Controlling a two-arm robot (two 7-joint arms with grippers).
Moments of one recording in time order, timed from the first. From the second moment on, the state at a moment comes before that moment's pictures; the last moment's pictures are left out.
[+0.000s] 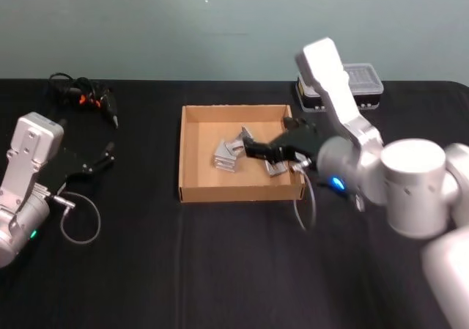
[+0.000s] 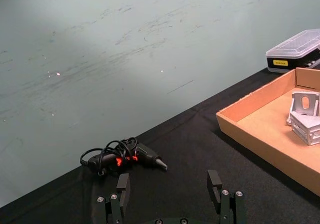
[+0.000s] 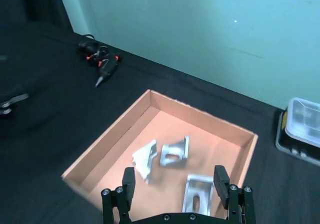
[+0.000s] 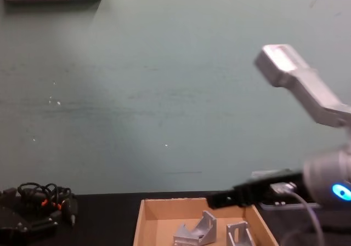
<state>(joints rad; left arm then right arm) -0.20 0.60 0.45 -1.41 -0.25 -0.12 0.03 0.32 0.16 -0.30 -1.57 0.04 0.61 0.33</state>
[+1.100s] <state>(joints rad) -0.20 0.60 0.45 -1.41 -0.25 -0.12 0.03 0.03 0.22 -0.26 -1.69 0.00 0.27 0.22</state>
